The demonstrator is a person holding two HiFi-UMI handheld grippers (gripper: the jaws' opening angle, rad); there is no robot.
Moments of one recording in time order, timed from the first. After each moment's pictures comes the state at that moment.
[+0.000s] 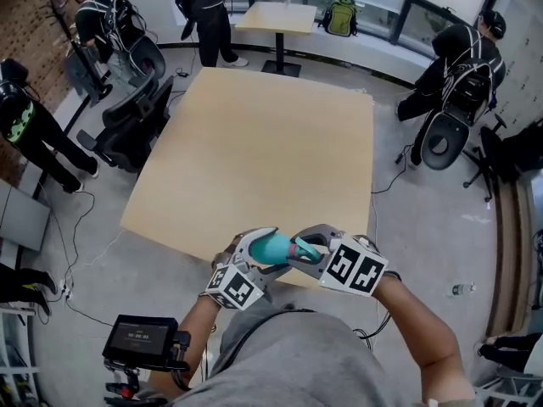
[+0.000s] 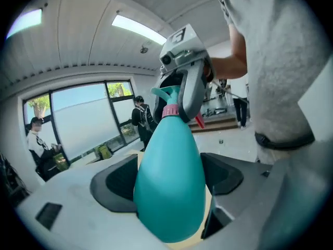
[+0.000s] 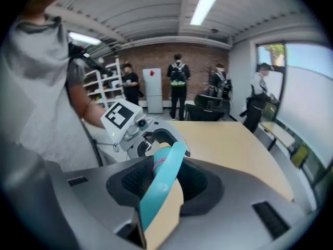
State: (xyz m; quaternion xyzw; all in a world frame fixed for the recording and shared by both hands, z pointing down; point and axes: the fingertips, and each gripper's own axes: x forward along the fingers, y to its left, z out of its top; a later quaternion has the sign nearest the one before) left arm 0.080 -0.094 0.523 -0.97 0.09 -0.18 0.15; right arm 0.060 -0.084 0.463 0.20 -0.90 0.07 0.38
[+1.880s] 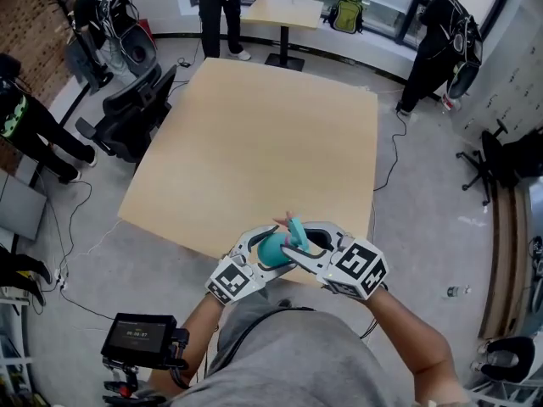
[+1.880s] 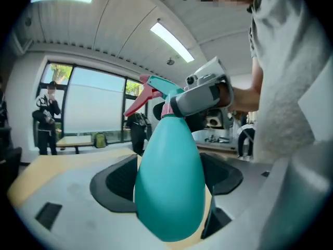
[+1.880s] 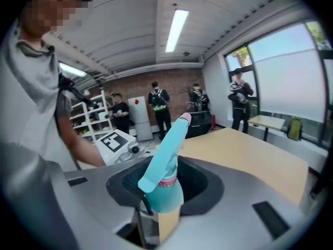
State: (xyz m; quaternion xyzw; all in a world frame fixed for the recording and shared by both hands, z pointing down) left arm 0.081 -0.091 0.512 -0.99 0.09 -0.08 0.00; right arm 0.054 -0.103 0.441 0.29 -0.92 0.13 0.22
